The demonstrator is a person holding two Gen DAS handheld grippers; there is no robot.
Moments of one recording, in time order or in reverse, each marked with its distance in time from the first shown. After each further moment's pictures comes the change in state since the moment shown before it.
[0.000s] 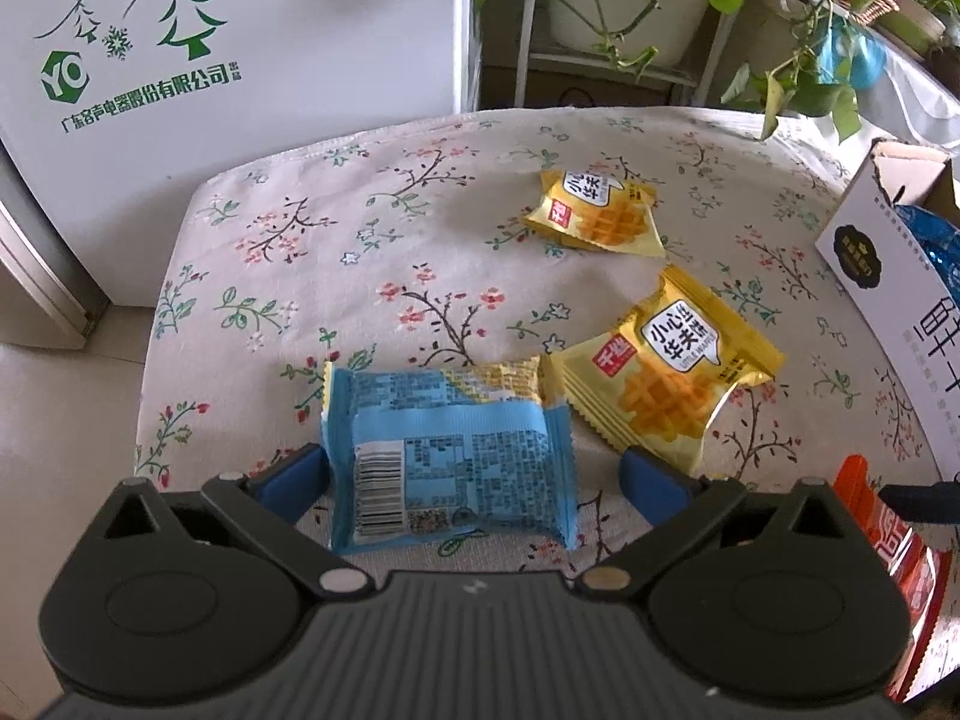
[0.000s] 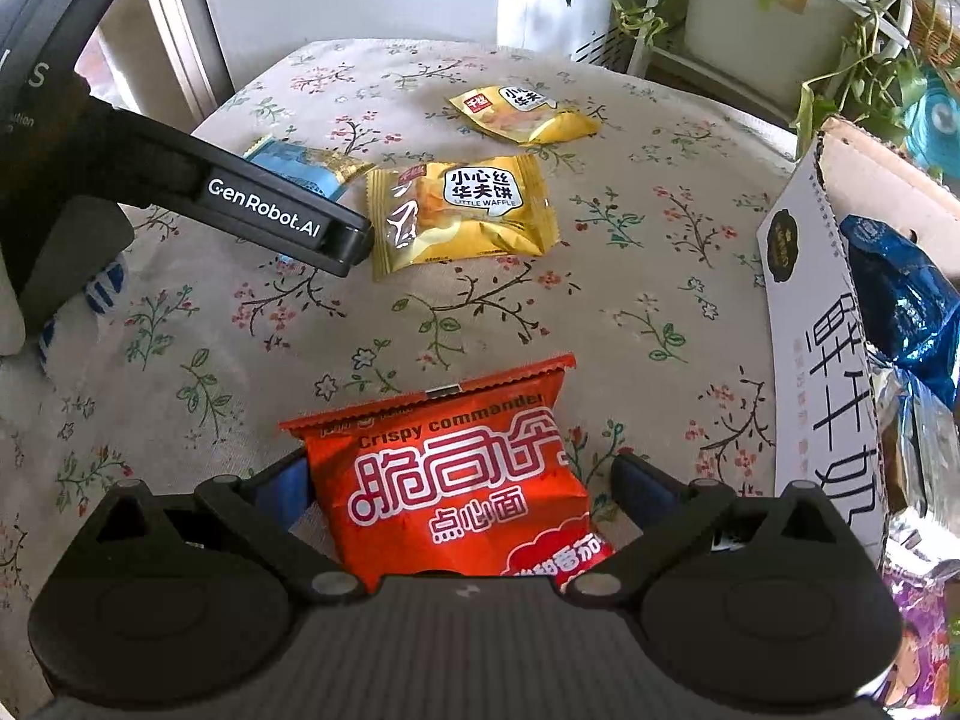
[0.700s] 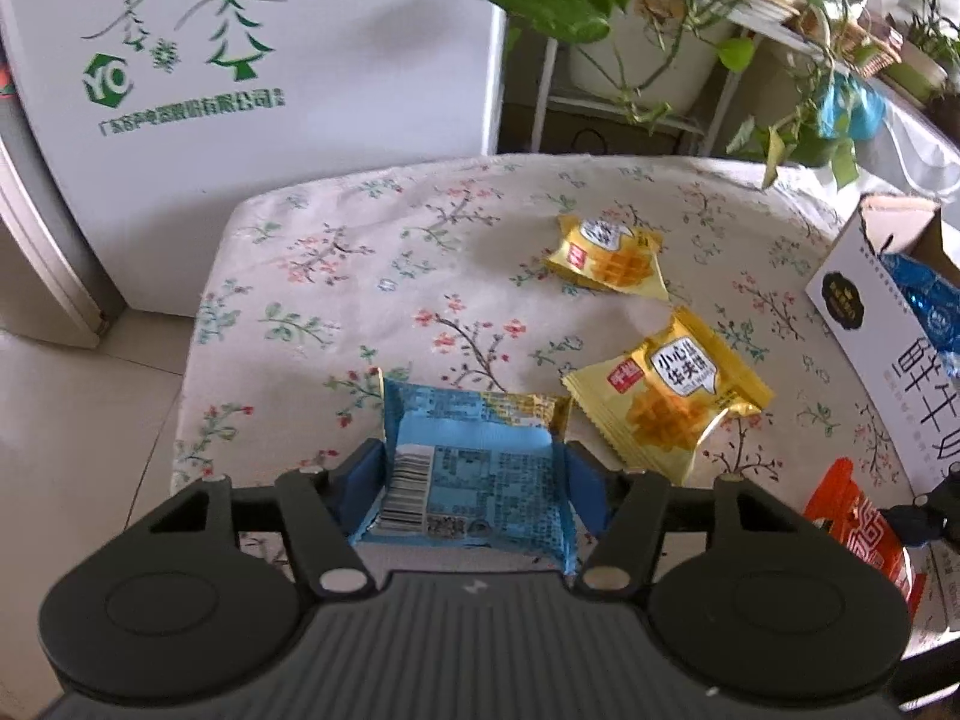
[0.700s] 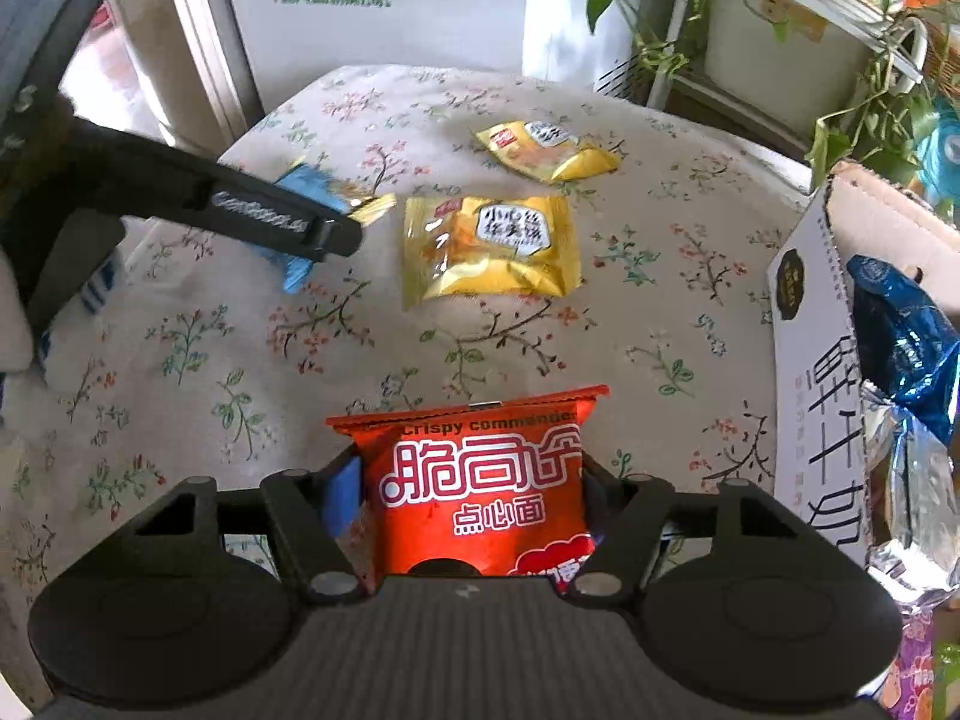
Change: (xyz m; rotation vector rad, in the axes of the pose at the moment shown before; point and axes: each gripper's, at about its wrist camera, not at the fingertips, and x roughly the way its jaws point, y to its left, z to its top) left arm -0.028 0.015 -0.005 -0.056 -0.071 0.000; right arm -0.012 0.002 0.009 -0.013 -0.052 0.041
